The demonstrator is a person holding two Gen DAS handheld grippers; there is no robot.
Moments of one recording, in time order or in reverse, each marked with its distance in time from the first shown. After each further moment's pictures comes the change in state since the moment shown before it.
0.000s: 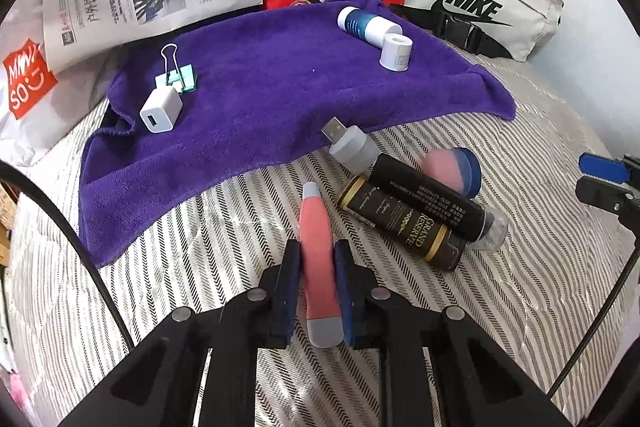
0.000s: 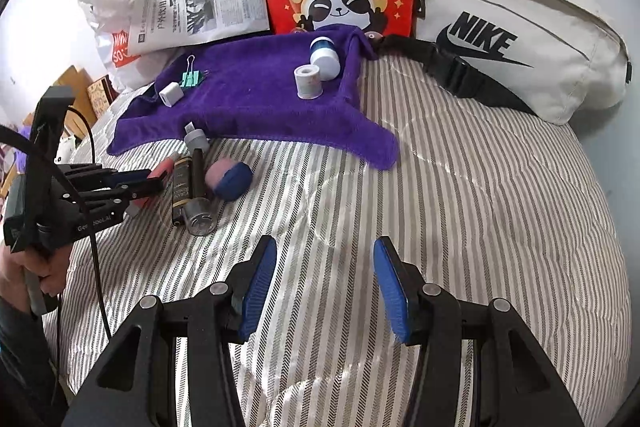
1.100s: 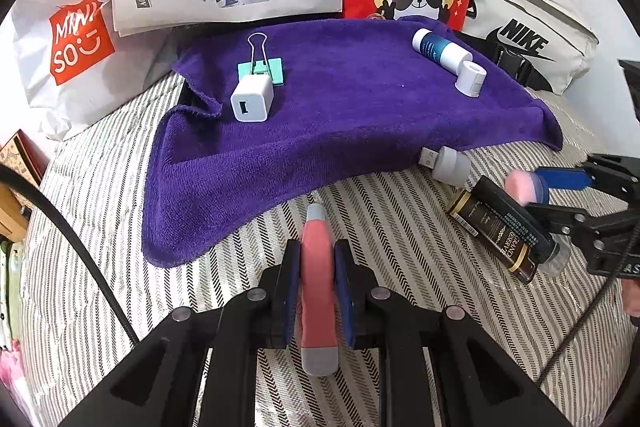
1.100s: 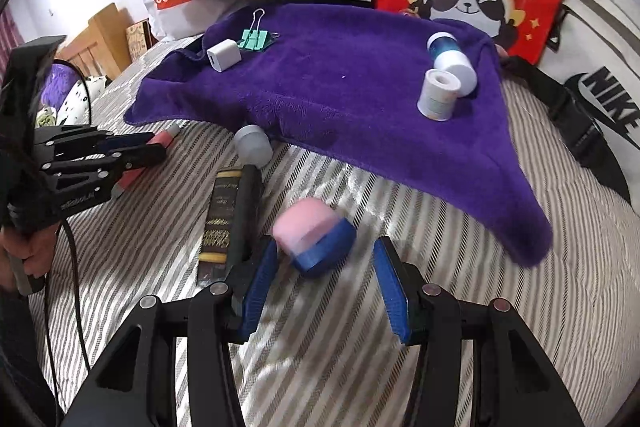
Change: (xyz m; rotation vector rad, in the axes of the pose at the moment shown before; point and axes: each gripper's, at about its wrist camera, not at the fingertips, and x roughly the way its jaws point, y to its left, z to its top) left arm -0.005 0.056 -0.008 -0.085 -0.050 0.084; right arm 0.090 0.076 0.048 -0.257 0.094 0.081
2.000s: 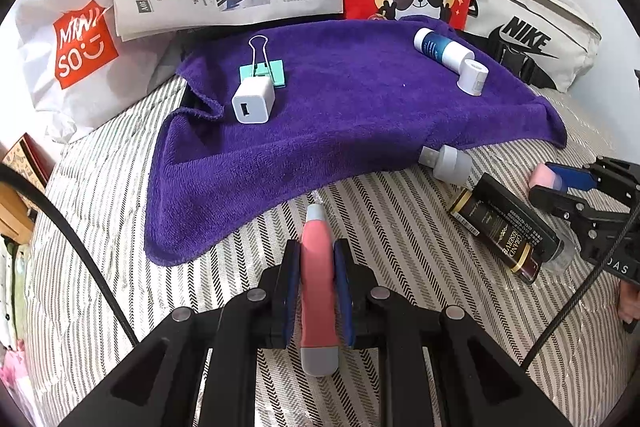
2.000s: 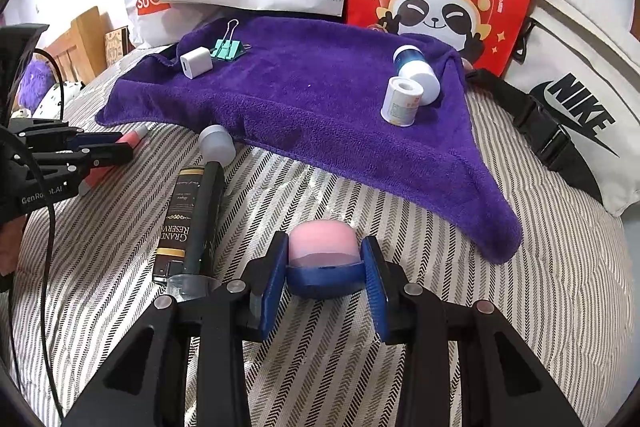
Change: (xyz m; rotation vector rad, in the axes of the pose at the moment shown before) left arm -0.001 -0.005 -0.001 -0.003 -0.011 0.030; right arm -0.010 -0.003 -0.020 0.000 -0.100 -0.137
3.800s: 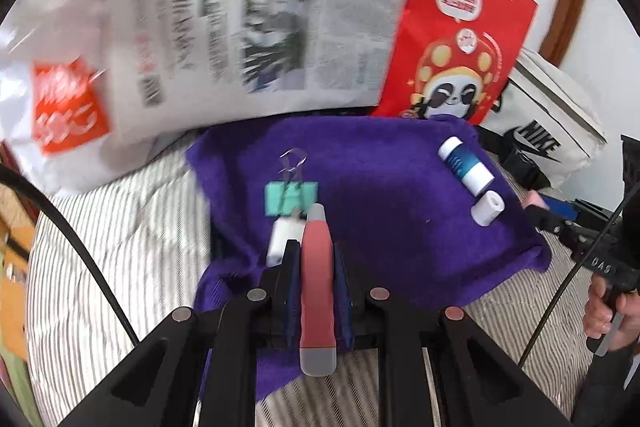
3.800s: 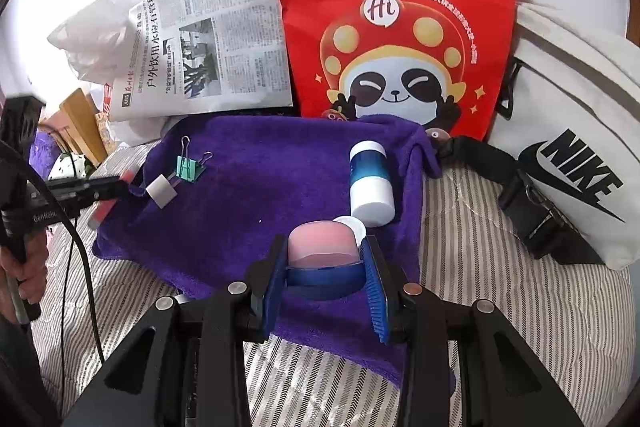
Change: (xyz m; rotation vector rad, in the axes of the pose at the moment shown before) left arm 0.009 0.053 0.108 -0.104 -0.045 -0.142; right arm 0.004 -0.063 0.093 0.157 -0.077 0.080
